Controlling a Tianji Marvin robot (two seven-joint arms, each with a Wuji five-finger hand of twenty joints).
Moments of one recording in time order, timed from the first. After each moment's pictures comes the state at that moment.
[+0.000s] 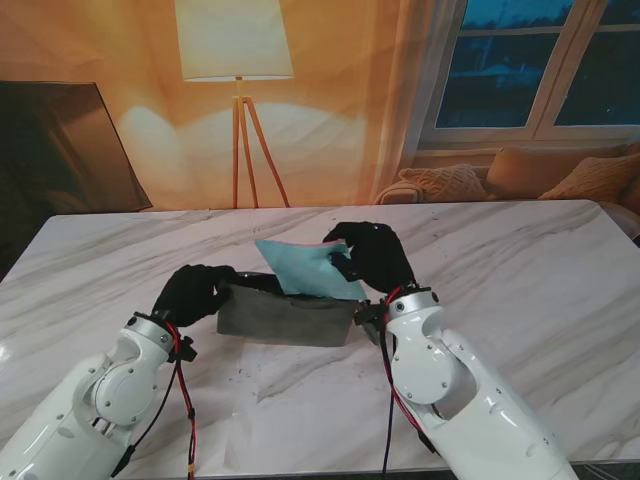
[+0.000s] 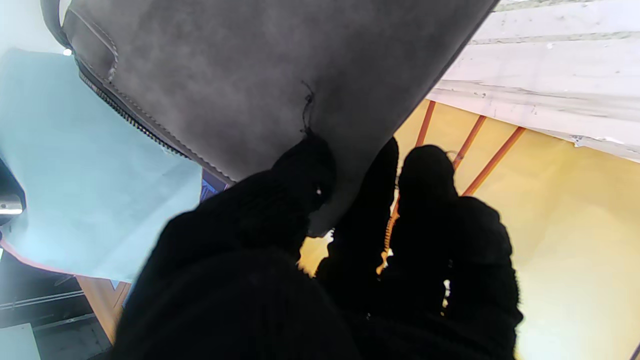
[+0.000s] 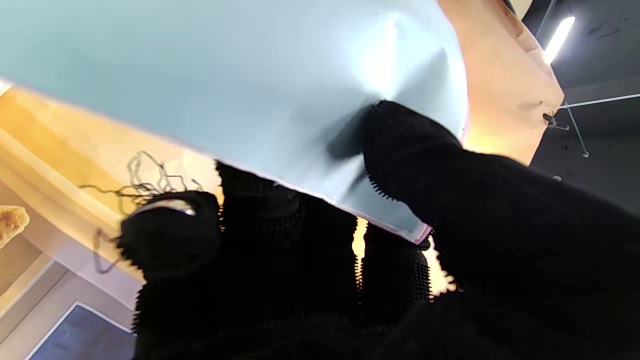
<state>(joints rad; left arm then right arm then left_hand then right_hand) 1.53 -1.11 -1.29 -1.57 0.71 -0.22 0.14 -1.41 -1.22 1.05 -1.66 -0.42 -0.08 -0.38 1.04 -0.48 0.75 -0.19 0.81 -0.05 0.86 0.64 0.98 0.30 0.53 0.73 0.73 0.39 0.98 0.84 0.28 0.39 1.37 0.96 0.73 -0.81 1.19 -0.29 0.97 -0.22 0.87 0.35 1.15 0.00 0.62 0.51 1.24 0.00 0.98 0.39 0.86 0.10 1.64 0.55</state>
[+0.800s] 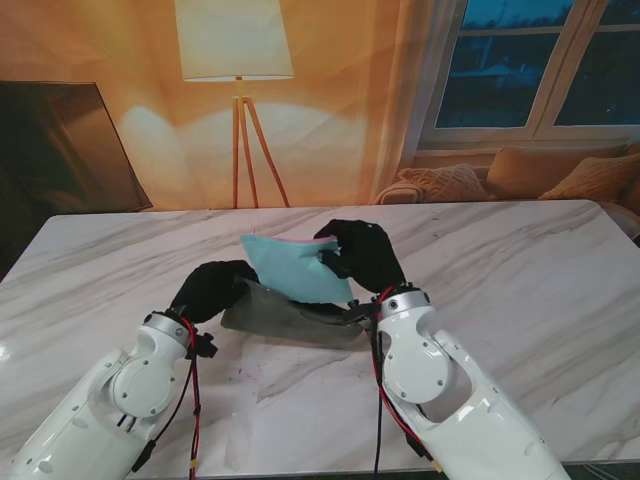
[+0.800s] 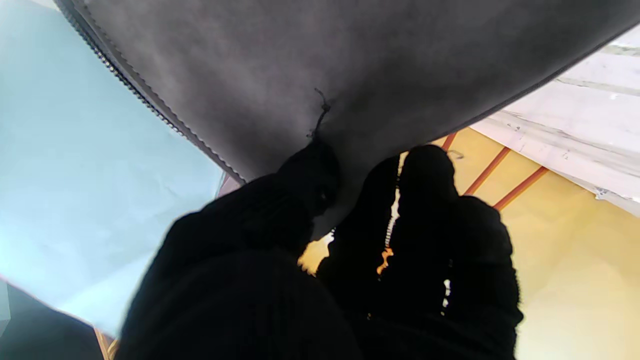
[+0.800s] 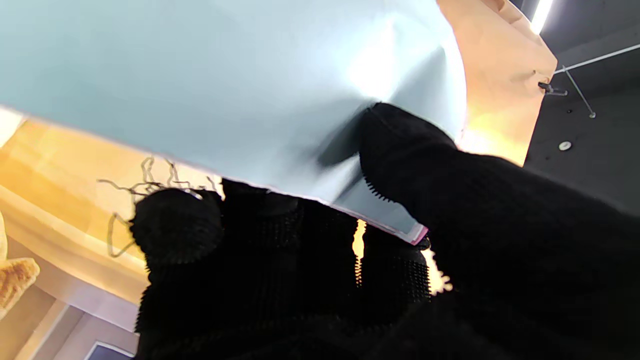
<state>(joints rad) 1.49 -1.13 -1.22 -1.54 0.53 -0.18 0.15 -1.40 -1.24 1.02 -1.69 -0.28 -0.05 -0.38 1.05 -0.46 0.76 -0.19 0.81 -0.07 0.87 0.67 0.99 0.30 0.53 0.74 0.73 0.39 0.98 0.84 0.28 0.39 1.37 0.96 0.74 -0.81 1.19 -0.29 0.97 -0.21 0.84 0.46 1.15 -0.01 0.64 0.54 1.22 0.00 0.96 0.39 0.78 0.07 1.61 0.55</state>
